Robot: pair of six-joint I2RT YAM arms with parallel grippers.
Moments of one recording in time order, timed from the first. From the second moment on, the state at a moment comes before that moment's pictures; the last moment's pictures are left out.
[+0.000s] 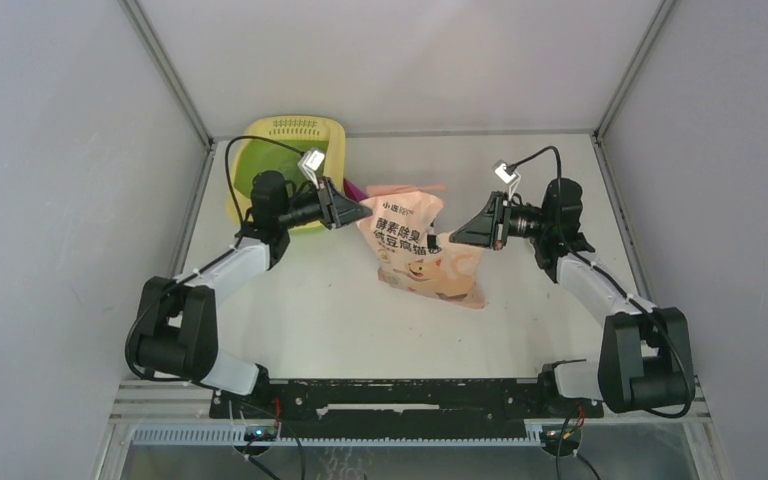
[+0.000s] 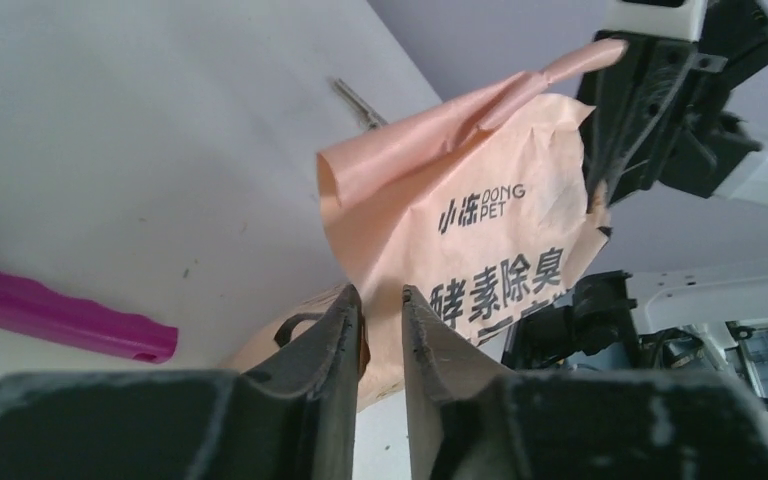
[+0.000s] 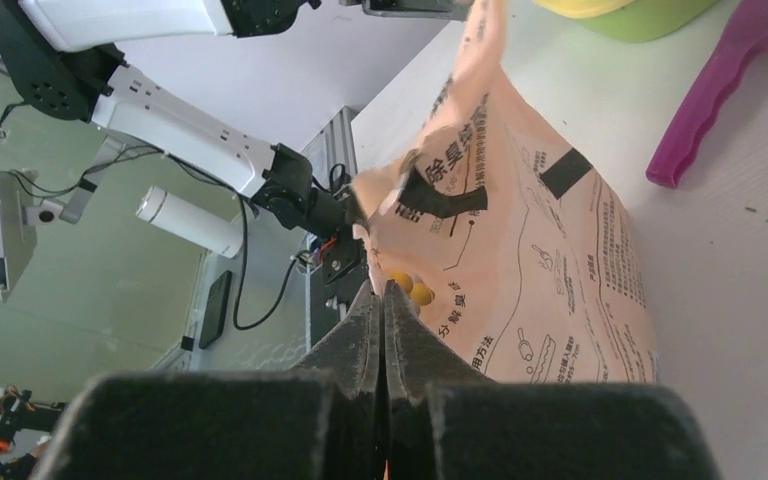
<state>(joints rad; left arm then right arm) -0.24 1.47 0.84 0.43 0.90 -0.58 0.11 1.29 0.72 0.44 -1.30 0.65</state>
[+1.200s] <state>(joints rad) -0.31 1.72 0.98 0.38 0.81 -0.70 0.12 1.50 0.78 0.29 -1.12 0.51</state>
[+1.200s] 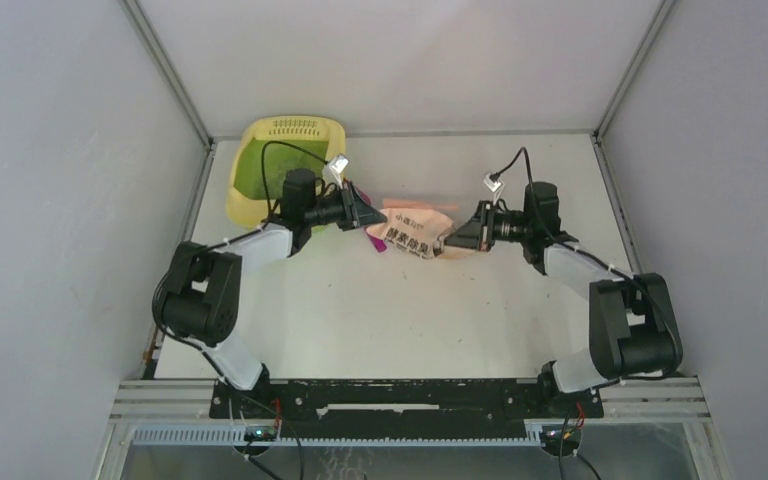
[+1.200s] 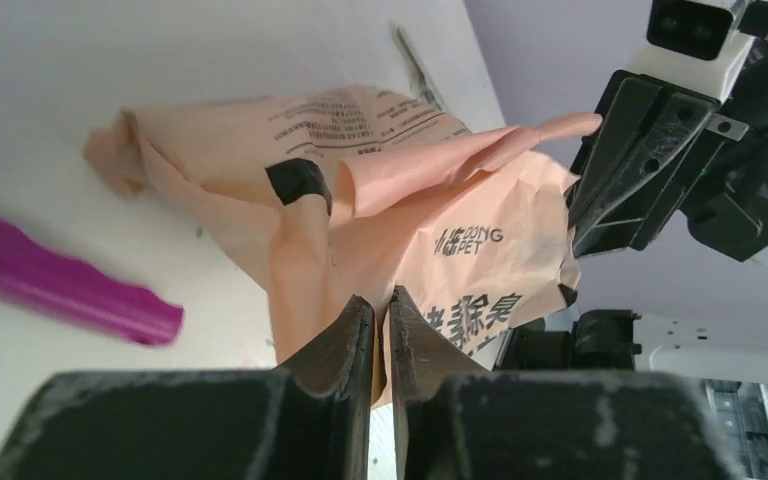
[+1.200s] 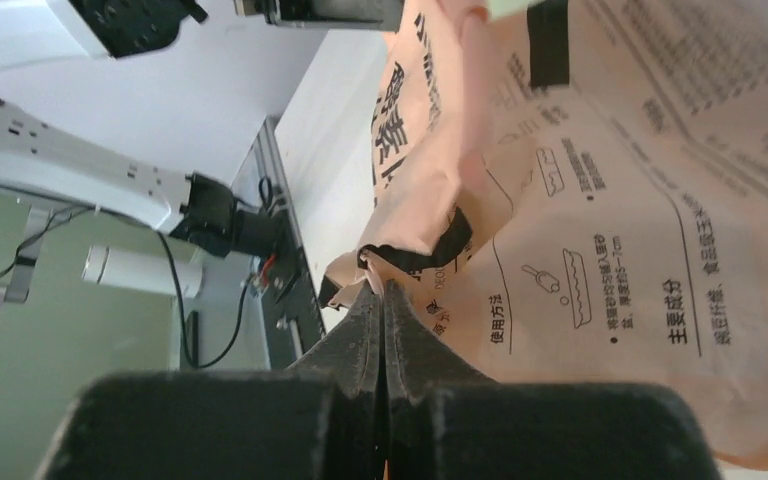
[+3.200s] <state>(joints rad) -0.61 1.10 0.74 -0.40 0.17 -0.48 0.22 0.95 0.82 -0.58 -0.43 0.54</state>
